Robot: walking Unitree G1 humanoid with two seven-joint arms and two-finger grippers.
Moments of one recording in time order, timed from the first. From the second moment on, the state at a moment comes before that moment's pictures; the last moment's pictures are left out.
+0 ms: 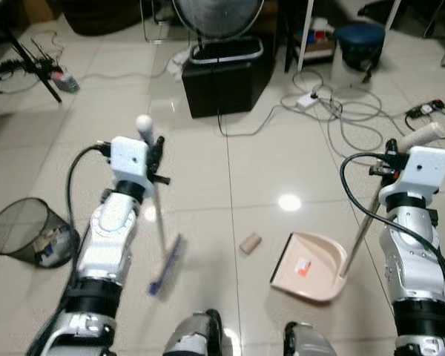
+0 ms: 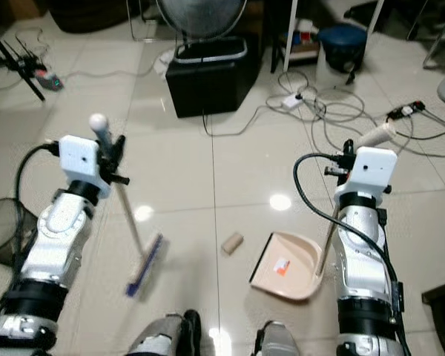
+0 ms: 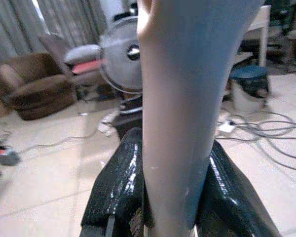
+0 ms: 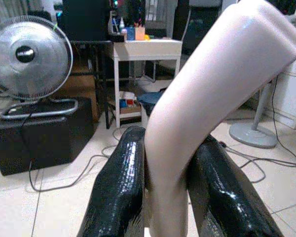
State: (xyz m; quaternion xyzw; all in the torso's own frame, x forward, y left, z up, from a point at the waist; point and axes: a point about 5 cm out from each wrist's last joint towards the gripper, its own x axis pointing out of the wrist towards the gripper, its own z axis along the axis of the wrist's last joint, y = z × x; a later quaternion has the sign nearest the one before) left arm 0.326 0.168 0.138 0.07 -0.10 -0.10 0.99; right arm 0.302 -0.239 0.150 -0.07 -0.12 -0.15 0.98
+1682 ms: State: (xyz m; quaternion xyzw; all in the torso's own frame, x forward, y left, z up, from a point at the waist) left arm 0.307 0.137 0.137 0.06 -0.10 -0.17 0.98; right arm 0.271 -0.202 0.131 -0.04 -0.05 -0.11 0.99
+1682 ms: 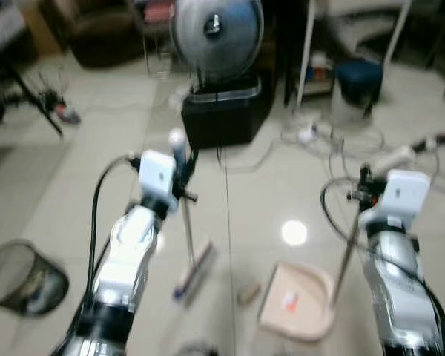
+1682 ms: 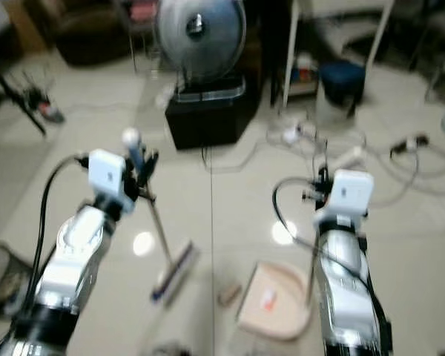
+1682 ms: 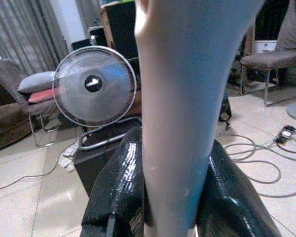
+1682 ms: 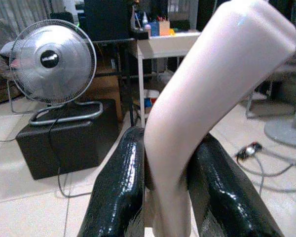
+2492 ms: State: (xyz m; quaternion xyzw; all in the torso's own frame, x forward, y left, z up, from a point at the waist) left arm 0.306 0.156 0.134 0.08 -0.09 -0.13 0.98; right arm 0.271 -0.196 0.130 -0.02 -0.05 -0.10 0.99
